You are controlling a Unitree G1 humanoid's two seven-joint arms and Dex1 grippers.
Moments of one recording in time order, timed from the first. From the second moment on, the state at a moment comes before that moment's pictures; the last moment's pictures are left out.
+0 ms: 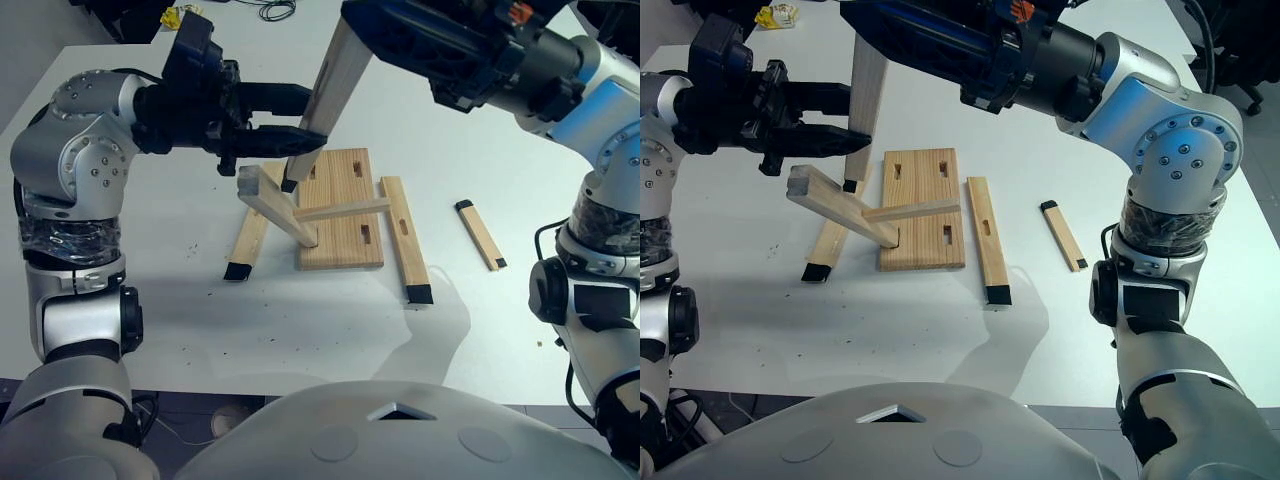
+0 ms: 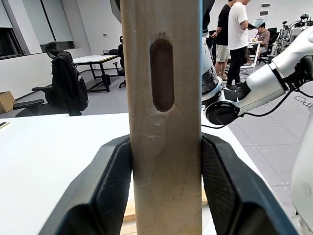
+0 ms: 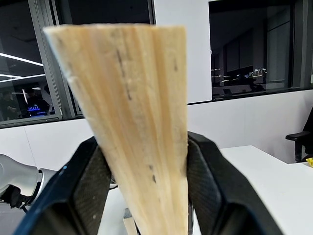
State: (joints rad) left arm -0.66 0.70 0.03 -0.07 -0.76 0.59 -1.37; right arm -0.79 -0.43 -0.11 -0.28 1.20 0.95 0.67
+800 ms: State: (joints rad) left arm -0.72 0.70 0.01 0.09 -0.66 0.53 -1.37; right arm -0.76 -0.48 -0.16 -0.22 1.10 0.89 0.76
